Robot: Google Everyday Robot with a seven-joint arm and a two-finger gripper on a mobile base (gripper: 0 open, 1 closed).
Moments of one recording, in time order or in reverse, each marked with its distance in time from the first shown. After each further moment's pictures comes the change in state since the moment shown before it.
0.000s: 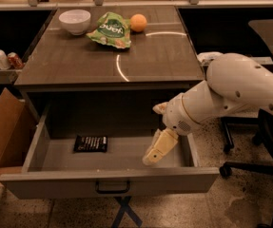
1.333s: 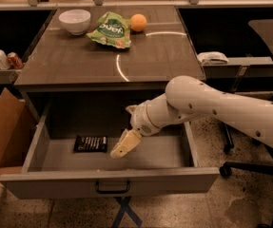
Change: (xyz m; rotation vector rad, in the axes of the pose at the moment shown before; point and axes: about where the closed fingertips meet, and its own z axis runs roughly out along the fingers) arm -0.037 -0.044 0.111 0.033 -0.125 -0.027
